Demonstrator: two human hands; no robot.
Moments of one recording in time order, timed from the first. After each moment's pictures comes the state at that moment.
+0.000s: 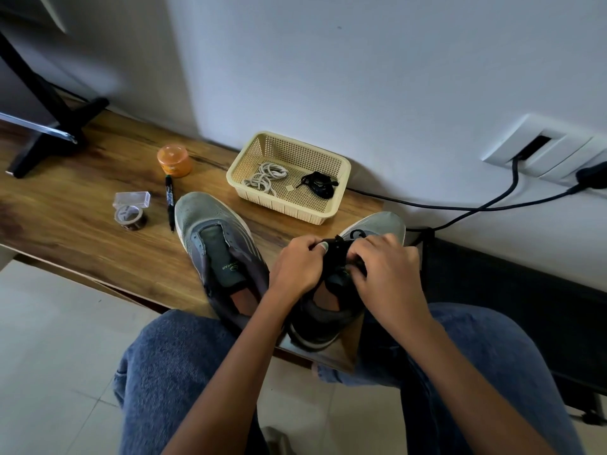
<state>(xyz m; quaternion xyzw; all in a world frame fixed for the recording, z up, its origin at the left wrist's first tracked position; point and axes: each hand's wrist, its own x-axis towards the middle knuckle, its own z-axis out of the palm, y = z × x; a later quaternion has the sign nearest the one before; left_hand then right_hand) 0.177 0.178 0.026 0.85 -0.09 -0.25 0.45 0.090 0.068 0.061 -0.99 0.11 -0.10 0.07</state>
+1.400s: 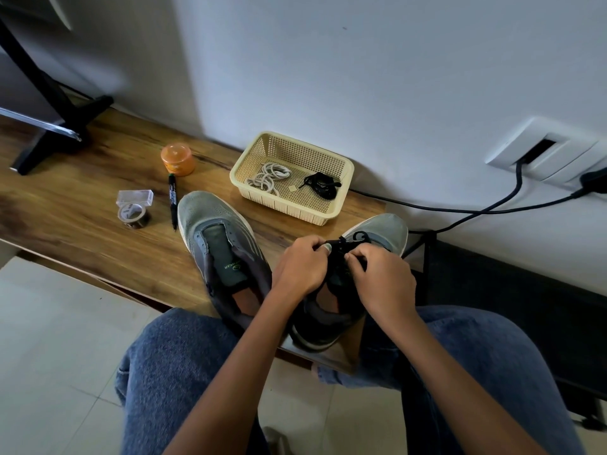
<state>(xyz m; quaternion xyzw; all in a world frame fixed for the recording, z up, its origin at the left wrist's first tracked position) 0.178 0.177 0.026 0.85 -0.08 -0.26 0.46 0.099 0.075 0.053 -0.95 0.24 -0.05 0.18</state>
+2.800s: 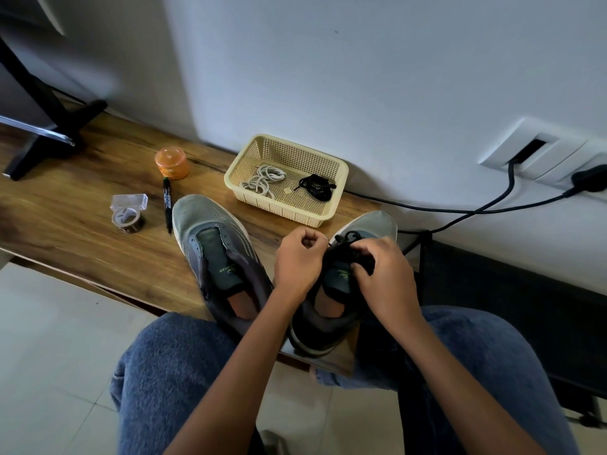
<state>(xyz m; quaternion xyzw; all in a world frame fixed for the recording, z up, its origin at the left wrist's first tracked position) 0.174 0.165 0.022 0.78 0.02 -0.19 0.60 0.094 0.058 0.042 -0.94 0.21 -0.10 0.24</state>
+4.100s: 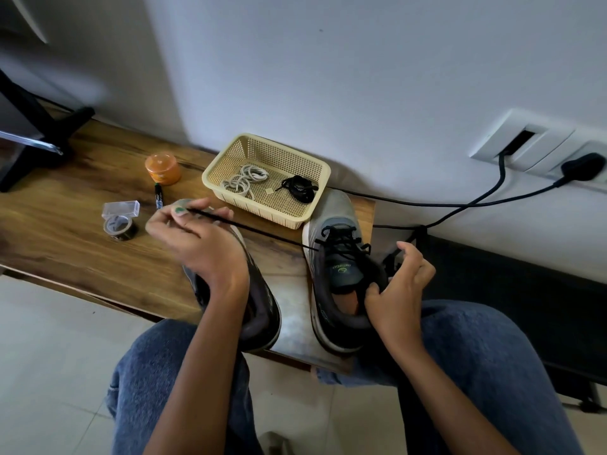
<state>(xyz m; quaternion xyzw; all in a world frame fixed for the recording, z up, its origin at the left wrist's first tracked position) 0.205 0.218 0.060 0.54 0.15 0.26 0.79 0.064 0.063 0.018 -0.84 0.35 -0.21 0.35</state>
